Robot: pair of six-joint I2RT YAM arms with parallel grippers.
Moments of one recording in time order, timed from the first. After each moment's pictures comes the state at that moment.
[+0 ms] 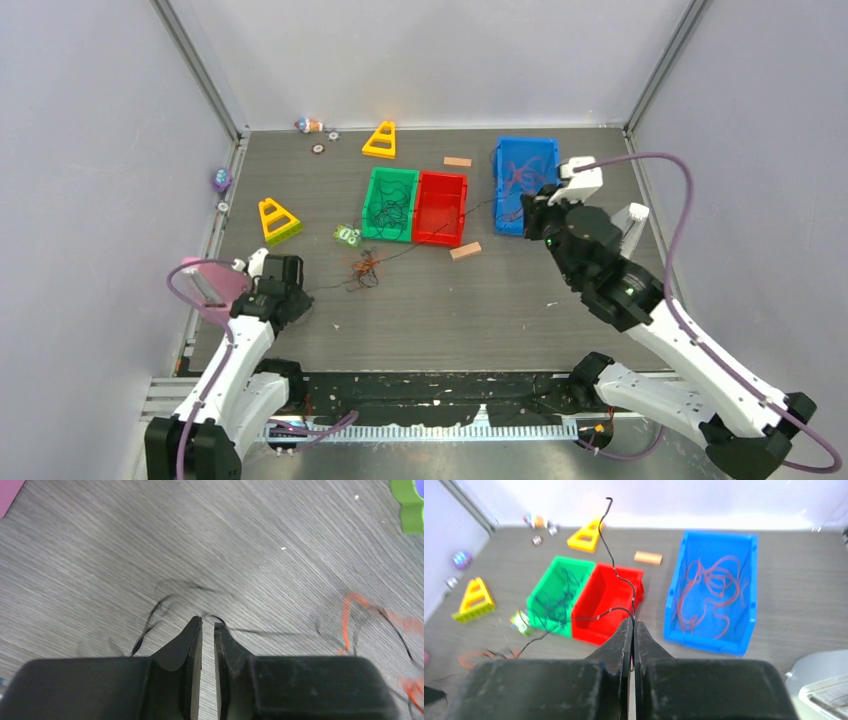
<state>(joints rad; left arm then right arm) -0.12 0.82 0.47 -0.65 -0.28 -0.76 0.72 0.85 0.94 -0.26 0.50 0.25</state>
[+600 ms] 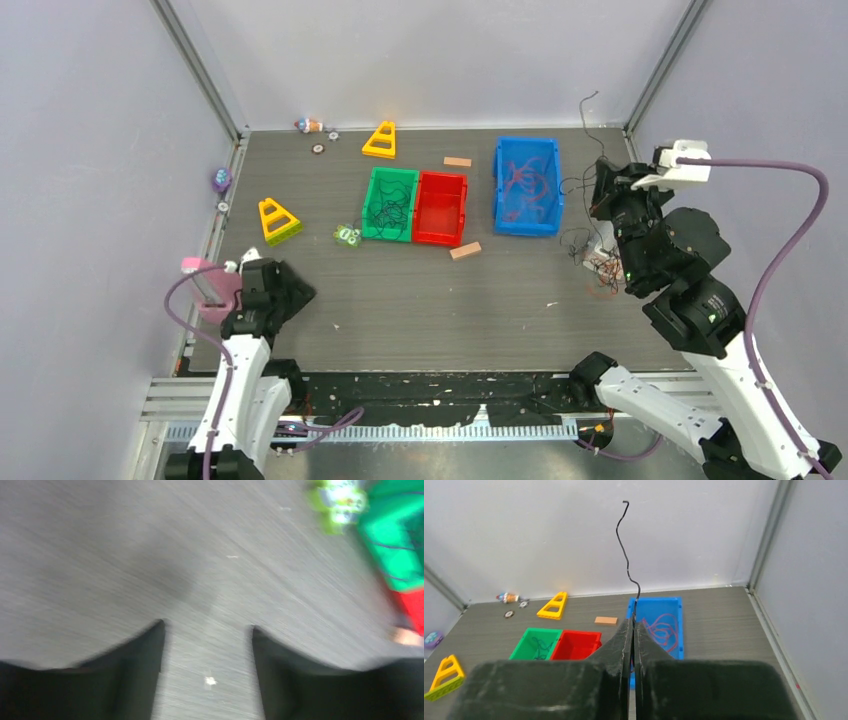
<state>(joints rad) 0.07 0.68 0.40 -0.57 -0.07 -0.70 0.64 0.75 1.26 -0.38 0.67 0.07</state>
